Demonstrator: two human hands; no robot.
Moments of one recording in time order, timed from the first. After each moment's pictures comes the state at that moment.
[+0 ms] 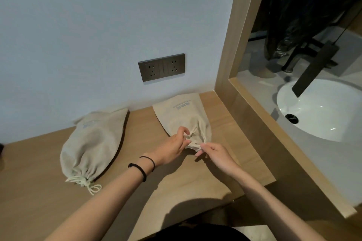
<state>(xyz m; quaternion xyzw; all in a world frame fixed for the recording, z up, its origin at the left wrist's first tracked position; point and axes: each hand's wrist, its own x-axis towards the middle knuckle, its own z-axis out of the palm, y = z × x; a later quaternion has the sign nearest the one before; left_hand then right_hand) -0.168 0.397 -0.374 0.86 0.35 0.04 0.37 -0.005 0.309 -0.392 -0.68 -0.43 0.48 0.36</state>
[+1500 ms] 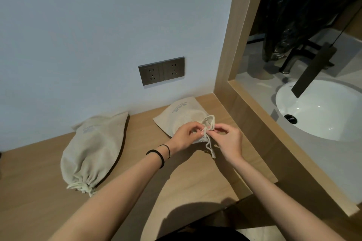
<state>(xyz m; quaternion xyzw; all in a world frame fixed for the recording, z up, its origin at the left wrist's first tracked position) -0.127 0.421 -0.376 0.77 0.35 0.18 0.50 0.005 0.334 -0.377 -0.71 -0.38 0.24 0.55</state>
